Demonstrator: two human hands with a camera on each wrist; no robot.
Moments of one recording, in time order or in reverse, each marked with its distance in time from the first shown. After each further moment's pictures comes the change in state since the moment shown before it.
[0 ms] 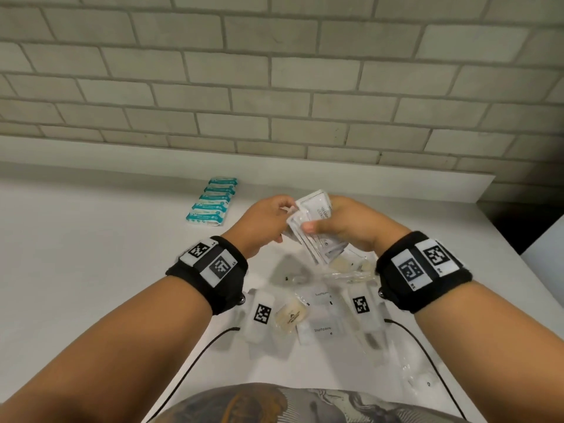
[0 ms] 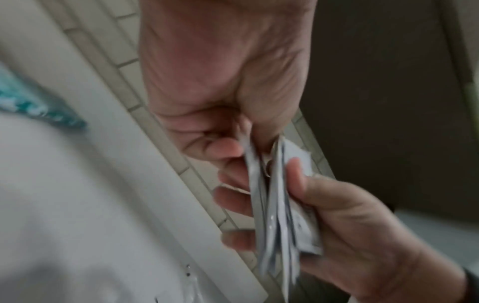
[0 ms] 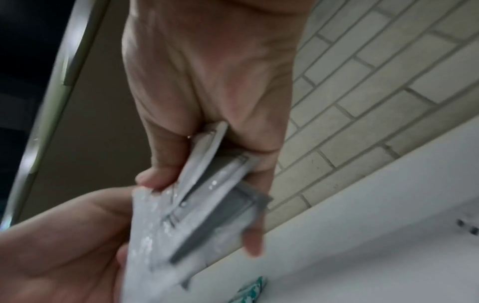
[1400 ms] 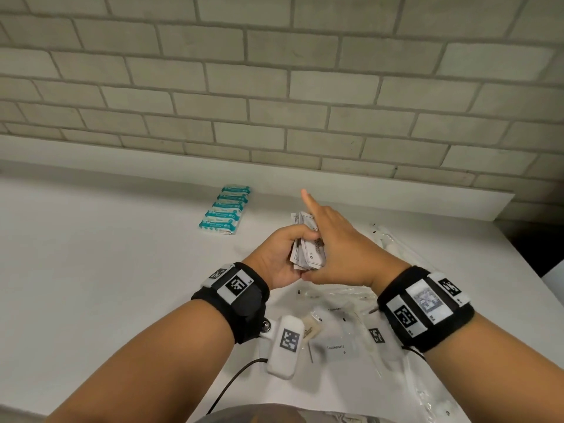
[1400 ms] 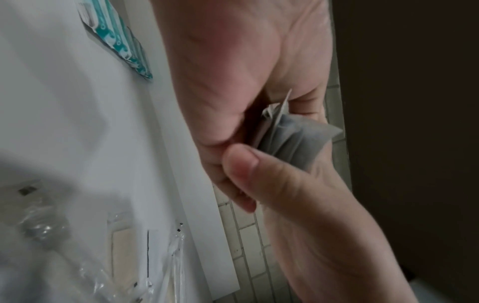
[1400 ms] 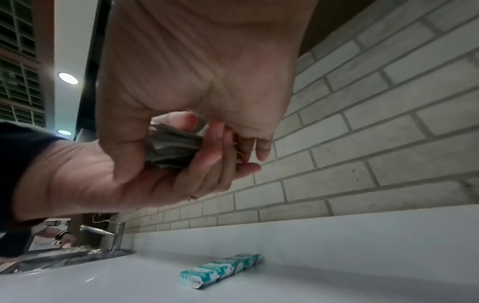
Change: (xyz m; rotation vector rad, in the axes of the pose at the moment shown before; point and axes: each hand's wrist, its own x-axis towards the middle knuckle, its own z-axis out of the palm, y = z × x) left_hand -0.005 -0.015 0.015 -0.859 -0.211 -0.301; right_hand -0.004 -0.005 0.033 -0.678 0.032 -0.255
